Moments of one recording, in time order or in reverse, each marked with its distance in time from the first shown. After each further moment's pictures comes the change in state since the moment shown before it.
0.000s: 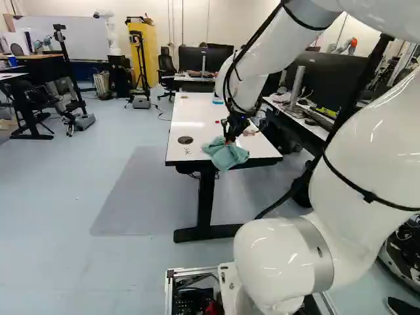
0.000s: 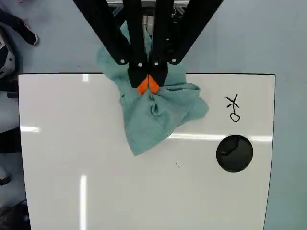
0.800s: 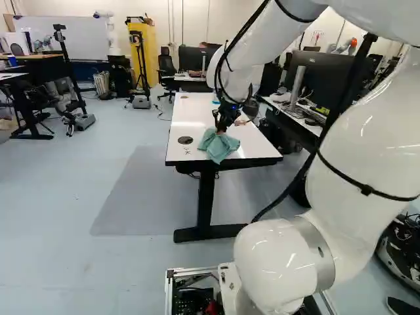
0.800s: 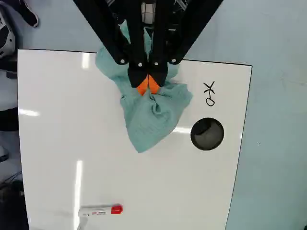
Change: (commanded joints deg) arm 5.0 -3.7 -6.9 0.0 0.0 0.0
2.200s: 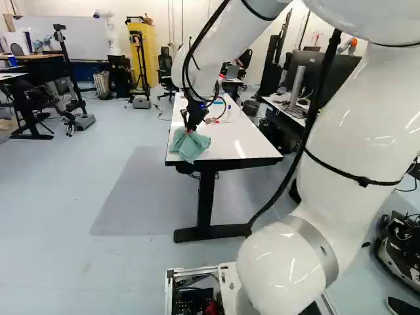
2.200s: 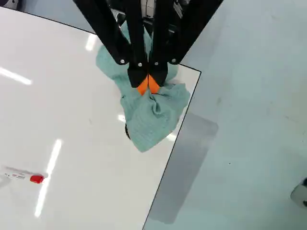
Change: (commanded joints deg) arm 14.5 -3.7 -3.9 0.0 0.0 0.0
